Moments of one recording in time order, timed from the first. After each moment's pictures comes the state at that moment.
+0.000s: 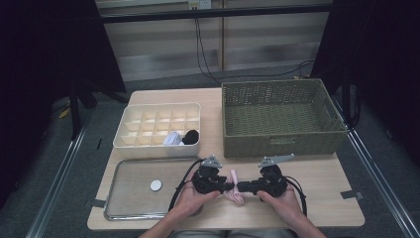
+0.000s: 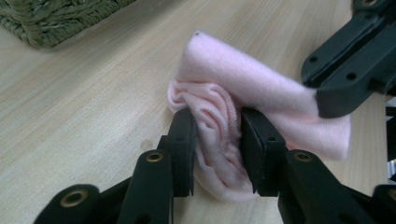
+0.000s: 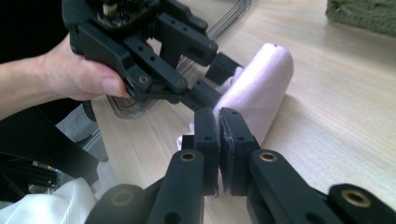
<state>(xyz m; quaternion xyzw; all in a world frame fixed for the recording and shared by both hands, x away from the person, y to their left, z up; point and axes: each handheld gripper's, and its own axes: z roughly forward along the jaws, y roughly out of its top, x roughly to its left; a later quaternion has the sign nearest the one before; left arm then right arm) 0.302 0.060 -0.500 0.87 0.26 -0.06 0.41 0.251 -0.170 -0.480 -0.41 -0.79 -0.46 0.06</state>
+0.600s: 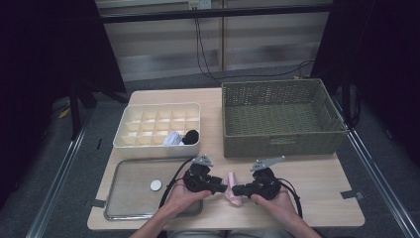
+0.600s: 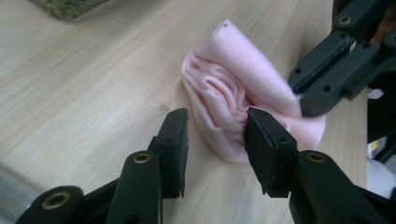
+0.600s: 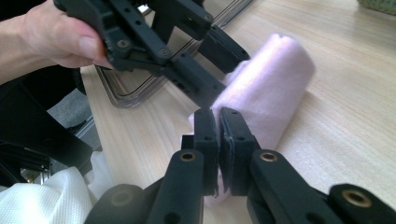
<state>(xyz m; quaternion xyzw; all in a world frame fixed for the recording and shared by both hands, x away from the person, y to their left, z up) 0.307 0.080 -0.499 0.87 0.26 -0.09 0.40 0.250 -0.154 -0.486 -0.39 -0.81 -0.44 0.06</state>
